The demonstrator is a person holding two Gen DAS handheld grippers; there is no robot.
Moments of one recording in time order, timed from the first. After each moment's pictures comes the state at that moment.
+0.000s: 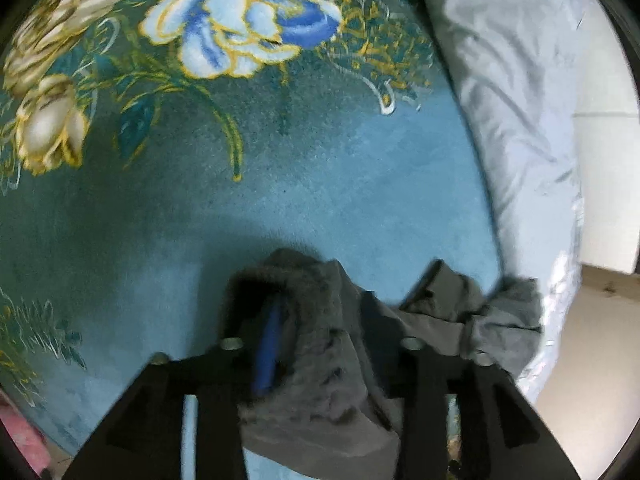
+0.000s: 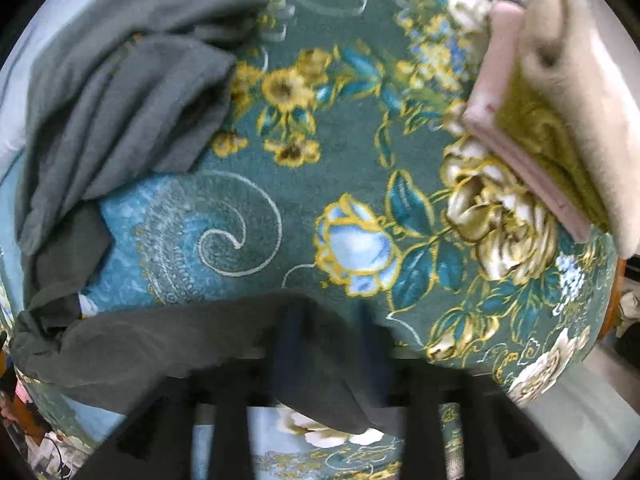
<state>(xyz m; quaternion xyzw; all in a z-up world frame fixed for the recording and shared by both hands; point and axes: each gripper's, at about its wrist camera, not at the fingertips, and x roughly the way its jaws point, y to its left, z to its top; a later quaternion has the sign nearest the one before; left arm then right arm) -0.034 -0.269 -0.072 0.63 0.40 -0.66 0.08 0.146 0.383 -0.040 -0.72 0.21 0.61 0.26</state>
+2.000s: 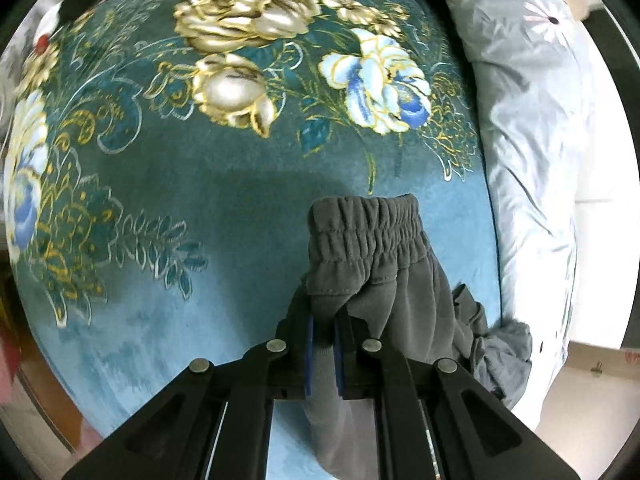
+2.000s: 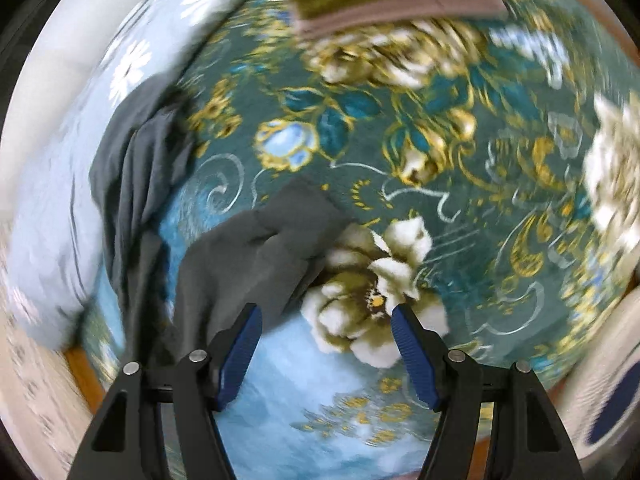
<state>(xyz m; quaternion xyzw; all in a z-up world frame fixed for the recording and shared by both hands) 0.082 -0.313 -0.027 0.56 0.44 -0.68 0.21 0.365 0.339 -0.018 -0.50 0.52 0.61 0.31</state>
